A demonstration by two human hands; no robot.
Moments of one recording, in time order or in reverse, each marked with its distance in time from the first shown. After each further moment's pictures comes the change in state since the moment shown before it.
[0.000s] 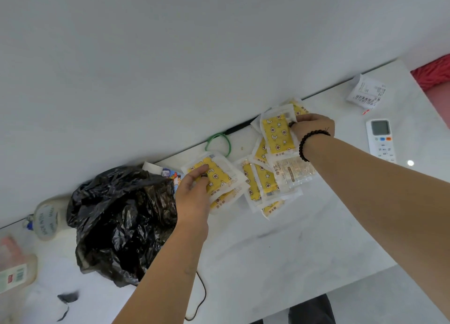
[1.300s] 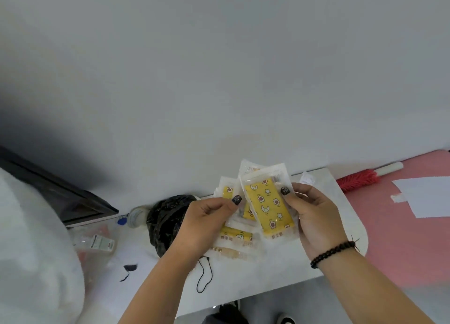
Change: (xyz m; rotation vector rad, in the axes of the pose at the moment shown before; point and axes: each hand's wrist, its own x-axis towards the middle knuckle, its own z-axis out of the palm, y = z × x) left_hand -0.365 0.144 -0.134 0.261 -0.472 0.477; right_hand -0.395 -0.102 -0.273 0.547 -0.497 -0.223
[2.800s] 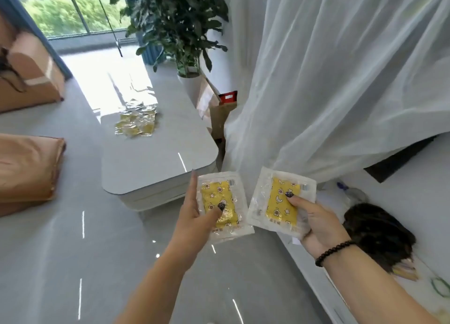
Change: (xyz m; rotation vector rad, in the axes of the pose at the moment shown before) left_hand -0.551 -0.219 -0.063 -0.747 1.345 0.147; right_hand -0.407 0.195 0.112 -0.524 -1.154 0.578
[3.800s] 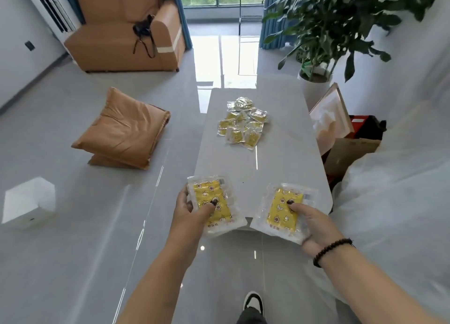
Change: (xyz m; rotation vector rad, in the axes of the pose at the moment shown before) left_hand 0.232 0.090 -0.322 -0.317 0.646 -0.028; right_hand 0.264 0.111 0.394 -0.335 -0.188 0.375
